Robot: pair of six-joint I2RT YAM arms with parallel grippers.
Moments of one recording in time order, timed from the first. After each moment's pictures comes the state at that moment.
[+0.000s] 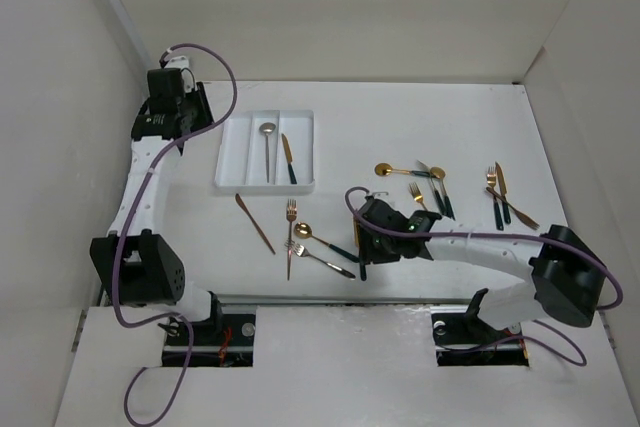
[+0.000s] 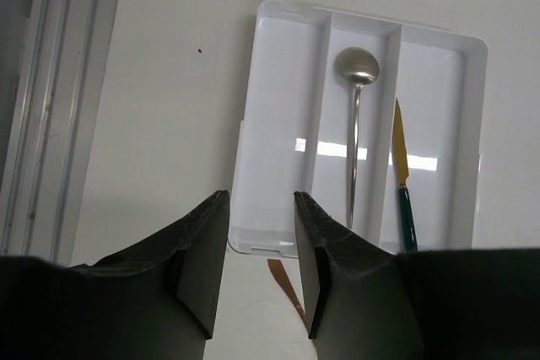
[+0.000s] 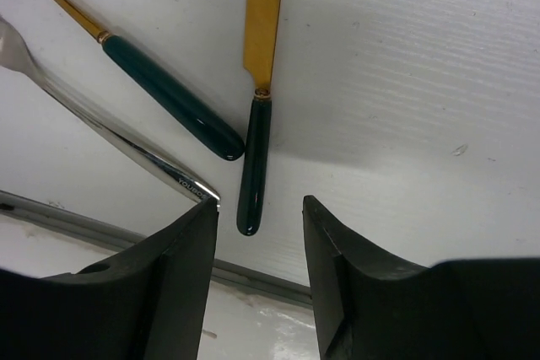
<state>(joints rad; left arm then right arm) 0.03 1.48 1.43 -0.57 0.01 -0.15 0.96 1.37 0.80 -0.54 0.15 0.81</state>
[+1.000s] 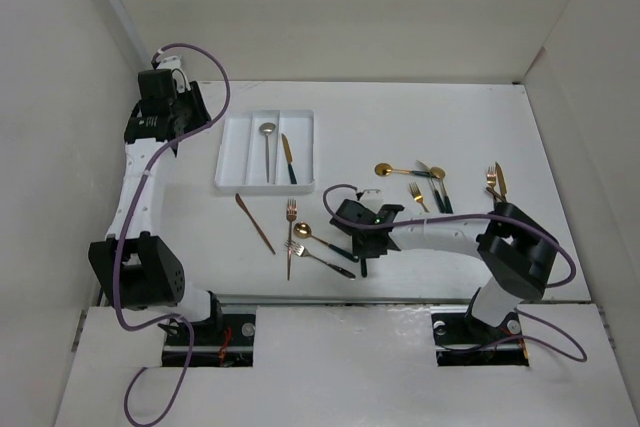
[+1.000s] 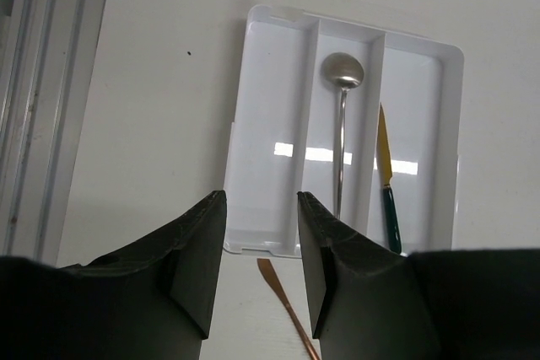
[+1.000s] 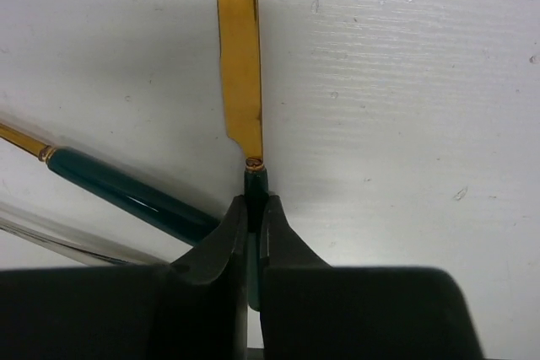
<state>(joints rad) 0.08 1.46 1.42 -0.56 0.09 -0.18 1.00 1.65 0.95 -0.58 0.34 0.95</state>
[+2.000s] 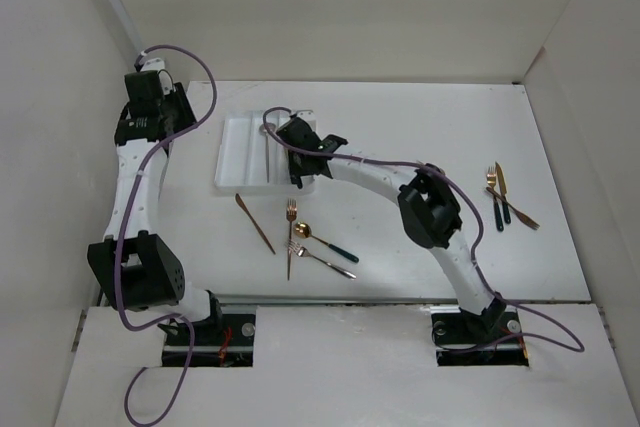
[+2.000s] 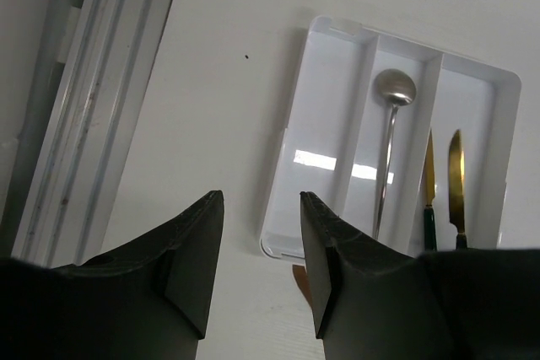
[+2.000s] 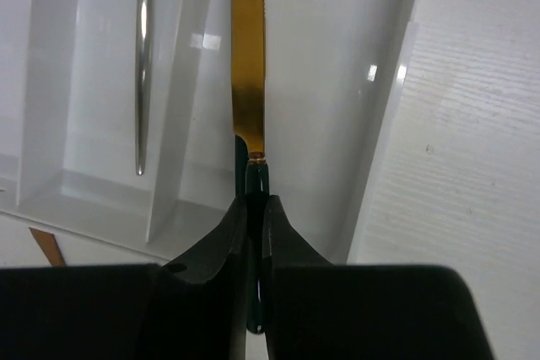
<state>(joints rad) 0.15 1.46 1.42 -0.56 0.03 -0.17 0.85 2.30 1.99 -0.54 0.32 0.57</state>
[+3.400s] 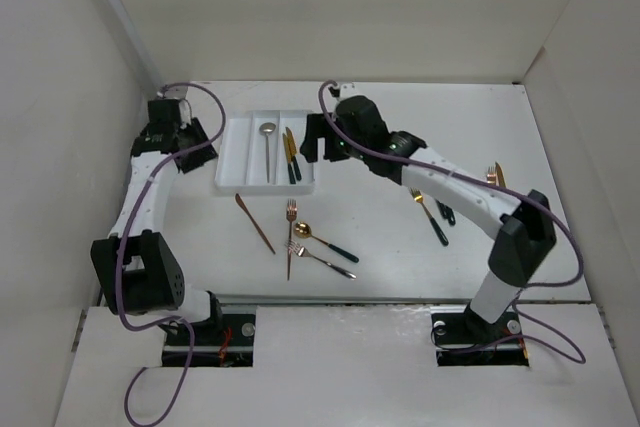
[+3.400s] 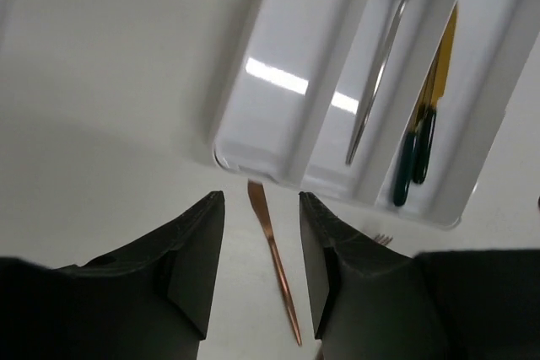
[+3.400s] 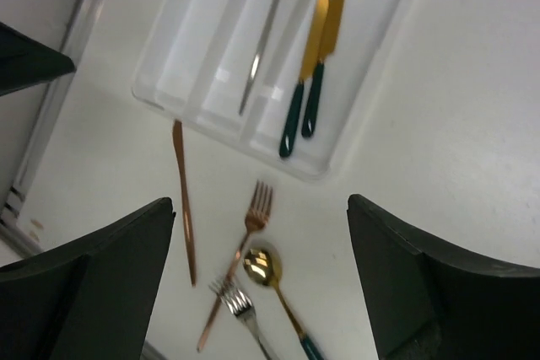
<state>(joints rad) 0.14 1.43 1.25 -0.63 0.09 -0.36 0.77 1.76 1.60 -0.33 0.09 0.47</state>
